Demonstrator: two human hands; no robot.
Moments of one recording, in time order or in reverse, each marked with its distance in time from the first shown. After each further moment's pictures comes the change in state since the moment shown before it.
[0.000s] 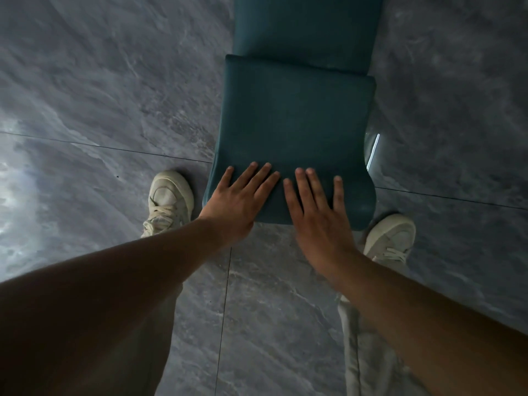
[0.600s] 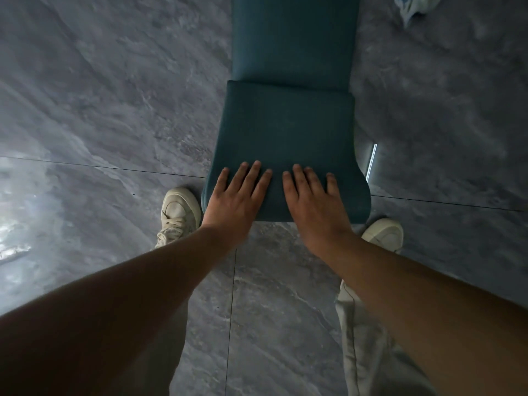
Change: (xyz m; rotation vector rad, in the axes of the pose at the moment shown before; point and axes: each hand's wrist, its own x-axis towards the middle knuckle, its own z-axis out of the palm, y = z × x) left_hand -0.014 0.016 -0.053 0.123 0.108 -0.159; right_hand 0.011 0.018 -0.066 0.013 -0.084 0.036
